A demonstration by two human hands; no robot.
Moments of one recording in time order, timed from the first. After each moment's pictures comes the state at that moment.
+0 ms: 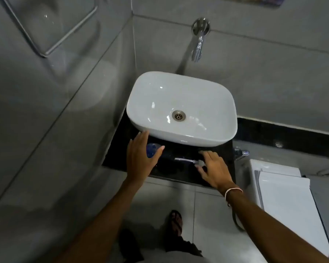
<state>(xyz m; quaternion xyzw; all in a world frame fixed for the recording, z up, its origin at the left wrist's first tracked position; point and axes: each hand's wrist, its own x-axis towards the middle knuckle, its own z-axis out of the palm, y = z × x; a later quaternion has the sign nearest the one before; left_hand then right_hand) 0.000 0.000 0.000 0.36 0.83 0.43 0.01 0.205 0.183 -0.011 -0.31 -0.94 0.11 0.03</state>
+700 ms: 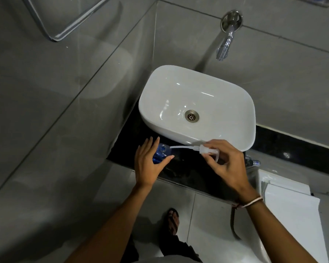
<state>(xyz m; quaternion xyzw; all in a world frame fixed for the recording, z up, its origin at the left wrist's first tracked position) 0.006 0.008 -0.044 0.27 0.85 0.45 0.05 0.166 0.189 0.062 -0.19 -0.89 0.34 0.23</state>
